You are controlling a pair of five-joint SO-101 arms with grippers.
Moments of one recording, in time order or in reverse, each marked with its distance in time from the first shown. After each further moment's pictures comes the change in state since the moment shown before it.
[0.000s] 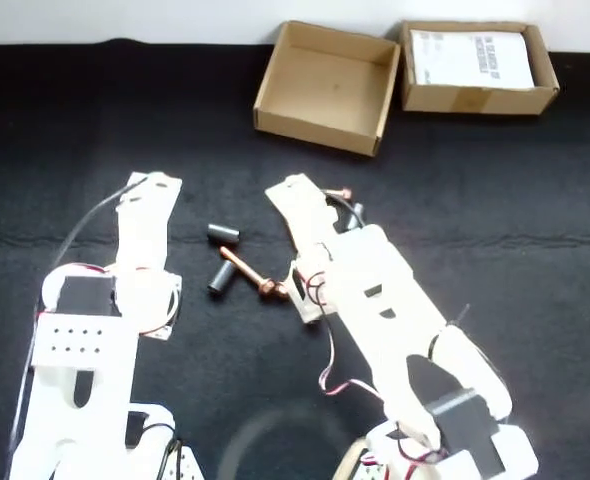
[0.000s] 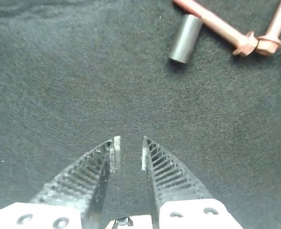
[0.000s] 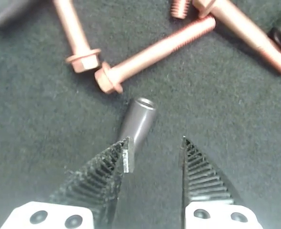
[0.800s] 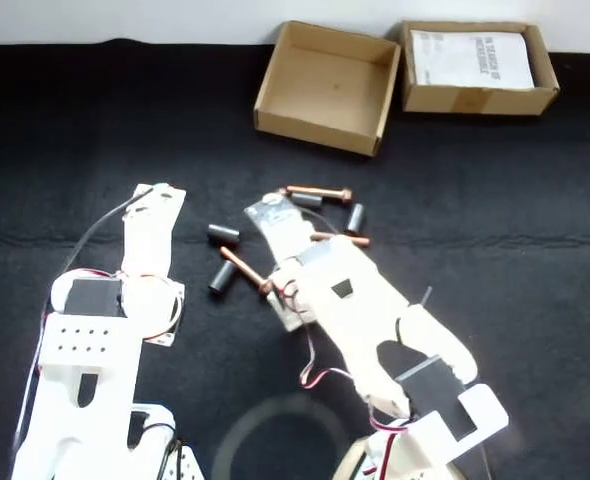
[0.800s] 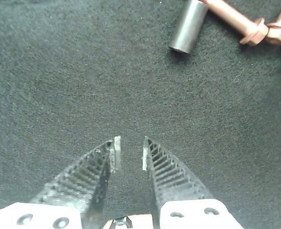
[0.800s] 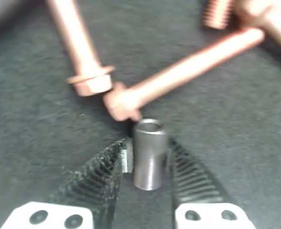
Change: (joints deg) left arm 0.0 0.0 3.5 -1.7 0.0; right arm -5.9 13.5 -0.7 -9.0 -2.7
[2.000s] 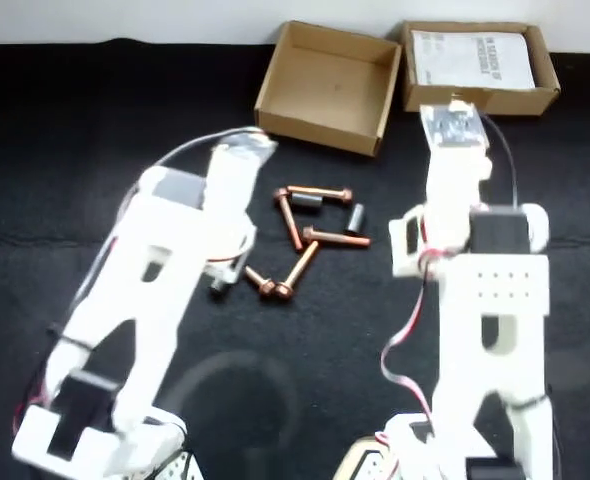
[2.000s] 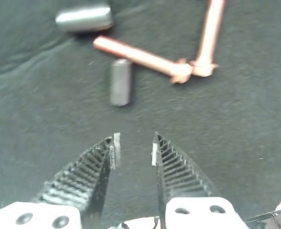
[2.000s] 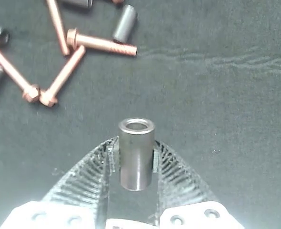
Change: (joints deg) left arm 18.1 41.1 -37.7 5.1 3.8; right arm 28.2 -33.9 -22.5 40.5 2.5
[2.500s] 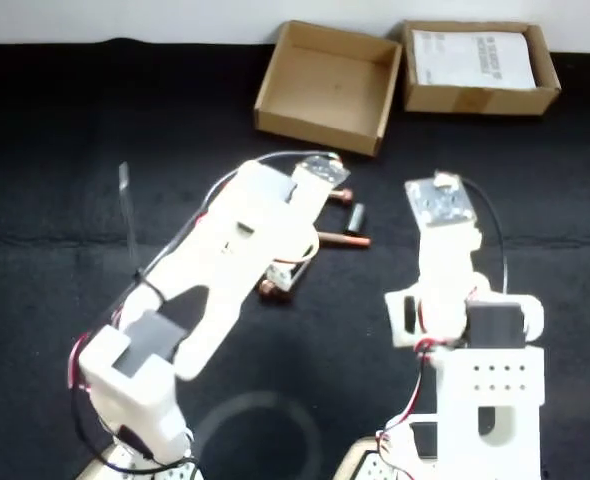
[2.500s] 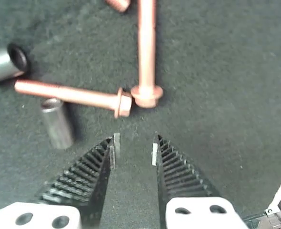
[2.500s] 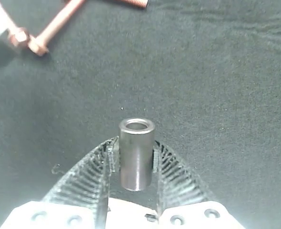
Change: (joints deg) left arm 10.4 23.3 -13.7 -0.1 1.8; right arm 0.0 -22.2 25.1 -2.6 5.7
